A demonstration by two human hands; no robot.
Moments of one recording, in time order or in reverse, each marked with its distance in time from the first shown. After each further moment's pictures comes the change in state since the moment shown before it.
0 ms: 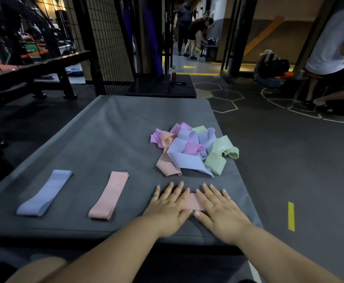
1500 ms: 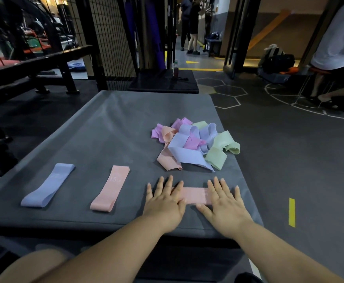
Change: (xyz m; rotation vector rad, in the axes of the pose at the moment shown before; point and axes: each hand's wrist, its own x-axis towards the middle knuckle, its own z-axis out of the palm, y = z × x) left_hand -0.005 0.009 0.008 -0.062 0.101 -0.237; right_hand -0.003 -0.001 0.003 -0.016 0.013 0.202
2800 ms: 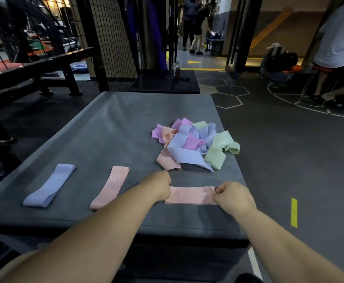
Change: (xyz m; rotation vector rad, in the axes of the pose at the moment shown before) left_hand 0.036 -0.016 -0.054 -0.187 -0.158 -0.128; right_hand 0.006 0.009 -0.040 0.418 0.088 0.391
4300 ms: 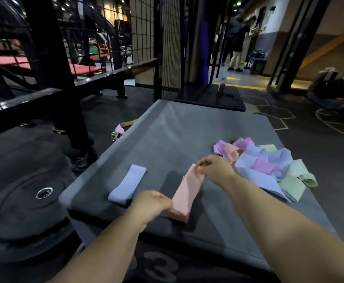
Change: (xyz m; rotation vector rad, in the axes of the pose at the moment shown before) left_hand -0.091 -0.192 -0.035 -0.992 0.246 -0.283; right_hand 0.022 -0.248 0.058 0.275 -0.114 -0.422
